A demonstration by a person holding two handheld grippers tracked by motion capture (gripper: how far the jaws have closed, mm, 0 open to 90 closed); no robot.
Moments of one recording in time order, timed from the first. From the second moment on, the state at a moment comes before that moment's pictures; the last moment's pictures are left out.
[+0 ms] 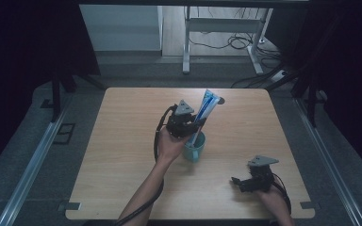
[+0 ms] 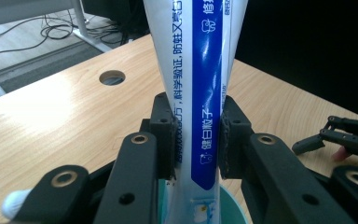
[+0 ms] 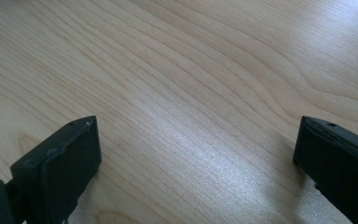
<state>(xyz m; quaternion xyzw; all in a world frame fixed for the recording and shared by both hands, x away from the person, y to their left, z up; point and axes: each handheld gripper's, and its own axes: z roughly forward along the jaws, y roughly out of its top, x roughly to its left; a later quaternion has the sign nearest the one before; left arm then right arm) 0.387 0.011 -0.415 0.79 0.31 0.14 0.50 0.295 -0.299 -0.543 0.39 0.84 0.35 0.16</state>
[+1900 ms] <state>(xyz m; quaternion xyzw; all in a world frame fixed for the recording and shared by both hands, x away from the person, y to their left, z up) 0.380 0.014 -0.467 0.81 0.33 0.13 0.47 0.295 -0.299 -0.543 0.39 0.84 0.35 0.16</state>
